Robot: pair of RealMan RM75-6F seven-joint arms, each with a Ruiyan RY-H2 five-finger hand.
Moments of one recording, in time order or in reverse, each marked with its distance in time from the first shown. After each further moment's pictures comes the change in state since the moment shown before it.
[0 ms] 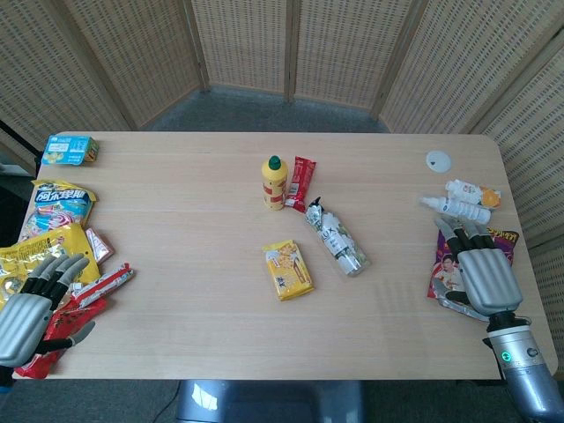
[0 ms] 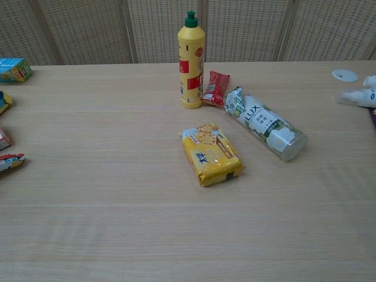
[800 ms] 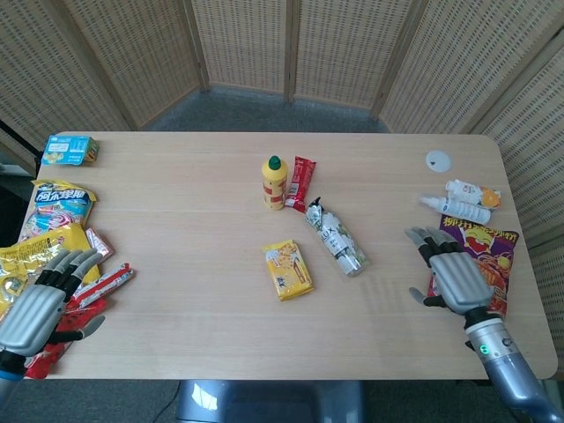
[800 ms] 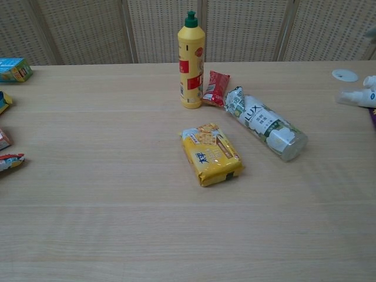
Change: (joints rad) left arm -0.054 -0.015 -0.022 0.009 -0.030 -0.072 -0.001; right arm 0.099 -0.046 -0.001 0.006 0.062 -0.202 0.029
